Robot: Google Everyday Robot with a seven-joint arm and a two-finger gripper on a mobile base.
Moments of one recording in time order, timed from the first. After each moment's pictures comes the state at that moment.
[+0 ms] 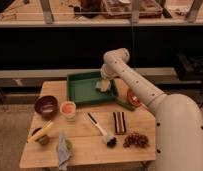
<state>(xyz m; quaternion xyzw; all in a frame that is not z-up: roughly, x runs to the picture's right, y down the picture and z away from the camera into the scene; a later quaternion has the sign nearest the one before) 0.022 -0.060 0.930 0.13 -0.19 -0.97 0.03</state>
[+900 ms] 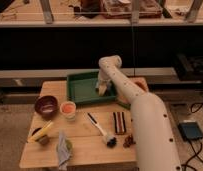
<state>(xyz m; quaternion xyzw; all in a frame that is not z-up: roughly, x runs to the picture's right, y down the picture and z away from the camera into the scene) 0.013 -0.025 1.013 0.10 -0.24 -0.96 0.05</state>
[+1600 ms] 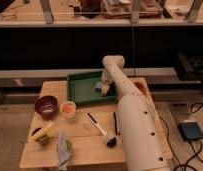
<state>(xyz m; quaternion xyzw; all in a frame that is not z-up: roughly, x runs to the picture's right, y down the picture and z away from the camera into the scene) 0.044 -0.022 1.036 0.09 -0.28 -0.95 0.09</state>
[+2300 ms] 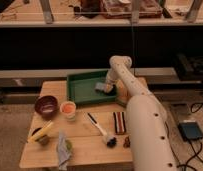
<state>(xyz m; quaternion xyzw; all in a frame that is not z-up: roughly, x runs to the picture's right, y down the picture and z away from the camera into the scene) 0.059 -0.022 1.016 0.12 -0.27 -0.95 0.11</state>
